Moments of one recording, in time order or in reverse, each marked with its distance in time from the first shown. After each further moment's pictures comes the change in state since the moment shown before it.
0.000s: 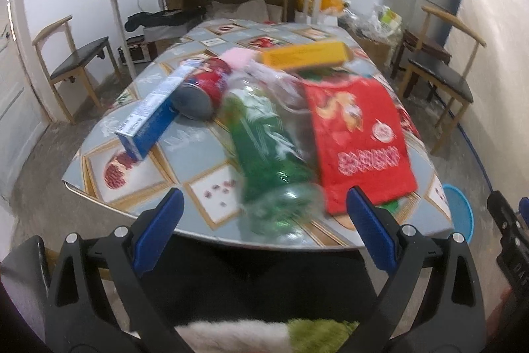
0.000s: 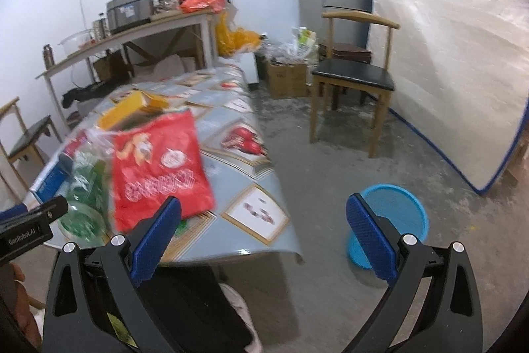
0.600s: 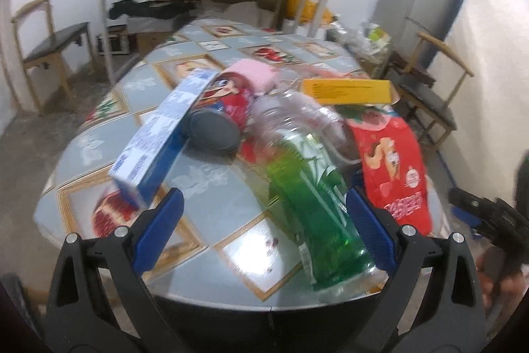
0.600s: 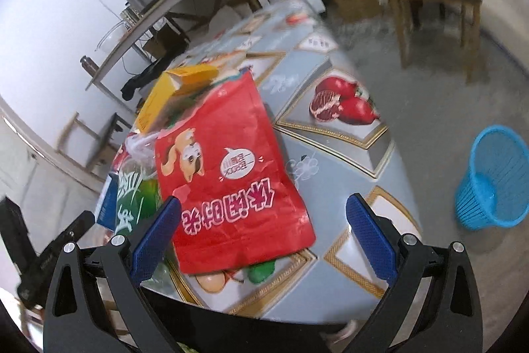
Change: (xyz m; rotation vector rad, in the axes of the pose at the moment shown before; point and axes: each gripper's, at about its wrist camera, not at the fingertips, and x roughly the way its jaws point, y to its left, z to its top) left arm 0.054 0.080 0.043 -0.065 -0.018 -0.208; right arm 0.131 0.018 0.029 0.204 0.349 0.428
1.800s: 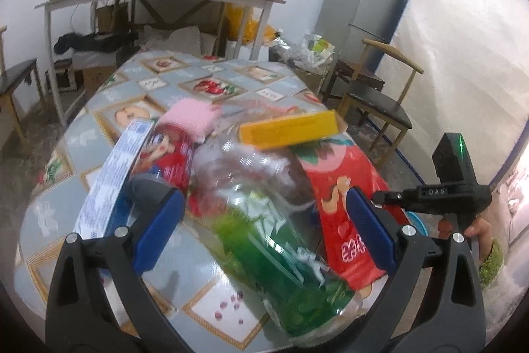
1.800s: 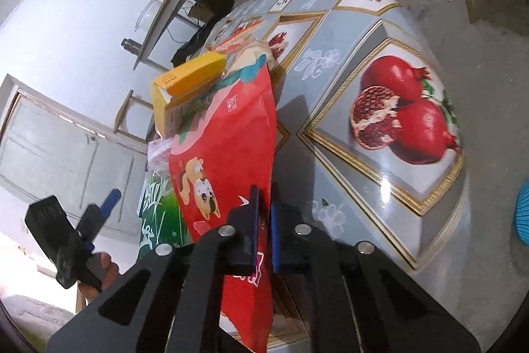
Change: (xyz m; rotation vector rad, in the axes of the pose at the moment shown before) left arm 0.011 -0.023 0.039 0.141 -0.085 -0.202; right arm 0.072 -0.025 0.055 0.032 0.237 0.321
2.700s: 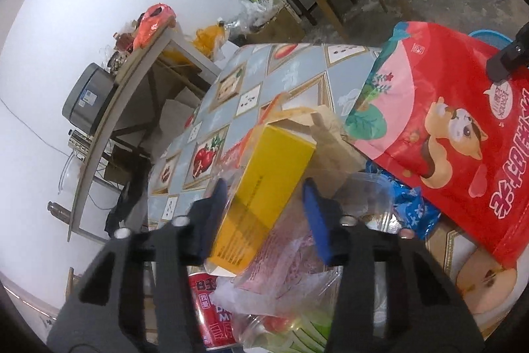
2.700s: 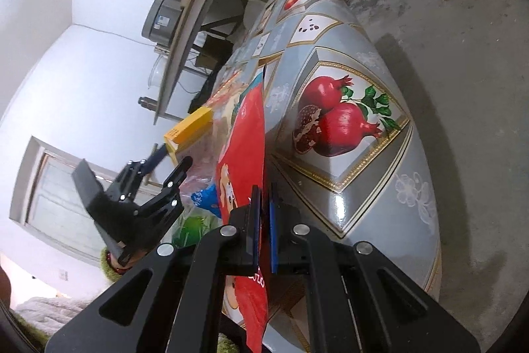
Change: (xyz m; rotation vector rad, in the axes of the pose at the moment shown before) left arm 0.128 -0.119 0.018 0.950 0.156 0.345; right arm -0.051 -0.060 -0.024 0.191 -0.160 0.161
